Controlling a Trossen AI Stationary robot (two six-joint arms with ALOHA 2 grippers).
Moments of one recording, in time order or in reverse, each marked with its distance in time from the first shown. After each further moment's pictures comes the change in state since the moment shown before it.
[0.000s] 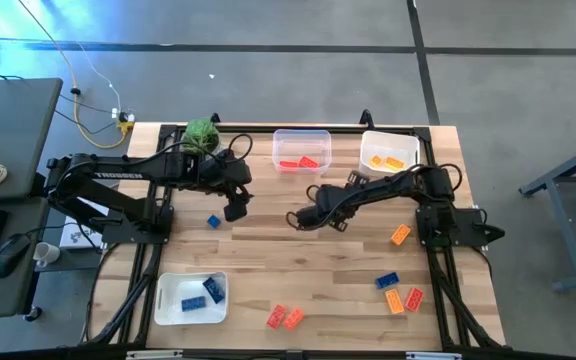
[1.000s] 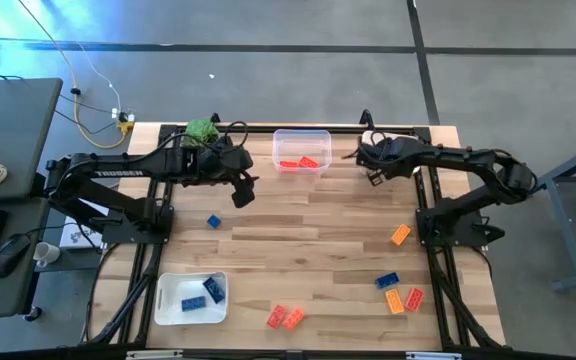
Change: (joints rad) left arm 0.056 0.000 0.000 0.116 -0.135 -0.011; right arm -0.547 -0.620 -0.609 0.423 0.048 -0.028
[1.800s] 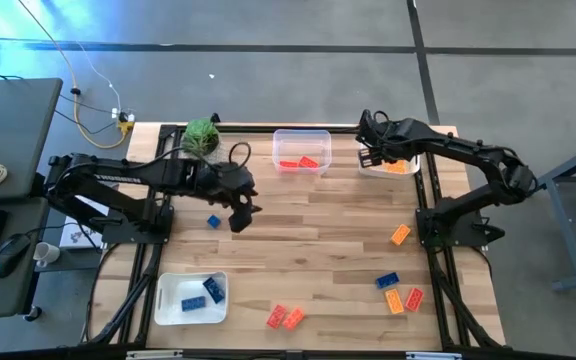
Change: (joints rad) left arm -0.152 0.000 0.000 -0.005 0.222 -0.233; right arm -0.078 0.000 0.194 0.006 -0.166 0.068
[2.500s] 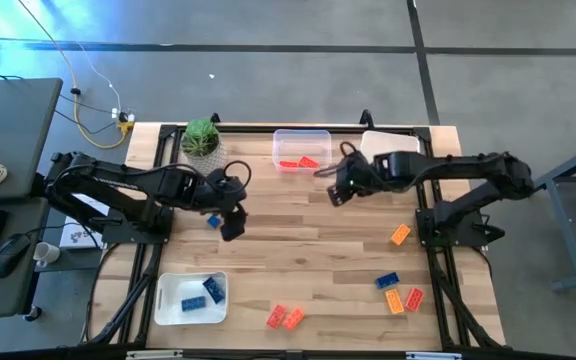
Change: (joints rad) left arm -0.121 0.000 0.000 -0.212 -0.179 -0.105; right arm 0.503 0.000 0.116 0.184 -0.159 0.178
